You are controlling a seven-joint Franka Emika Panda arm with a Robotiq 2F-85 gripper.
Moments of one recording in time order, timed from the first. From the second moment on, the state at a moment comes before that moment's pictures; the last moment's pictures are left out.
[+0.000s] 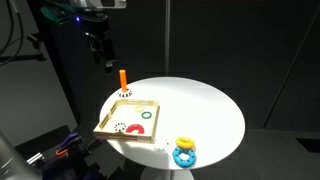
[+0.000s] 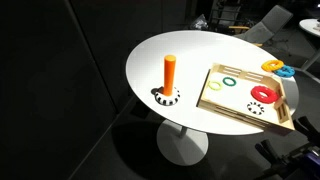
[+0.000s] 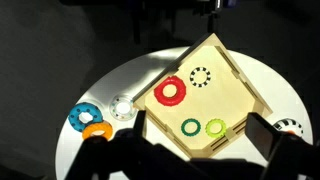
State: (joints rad) arm -0.07 -0.68 -0.14 -2.52 -0.02 1.82 -0.10
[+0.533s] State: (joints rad) arm -0.07 -0.67 -0.13 -2.52 -0.02 1.84 -0.10
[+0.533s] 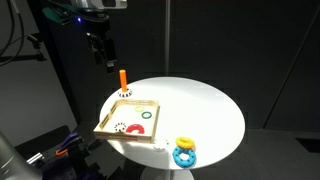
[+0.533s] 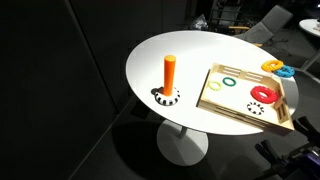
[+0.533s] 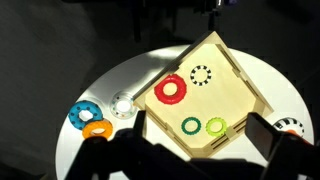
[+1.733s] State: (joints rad) arm -0.05 -0.34 -0.05 -2.52 -0.02 2.19 -0.08
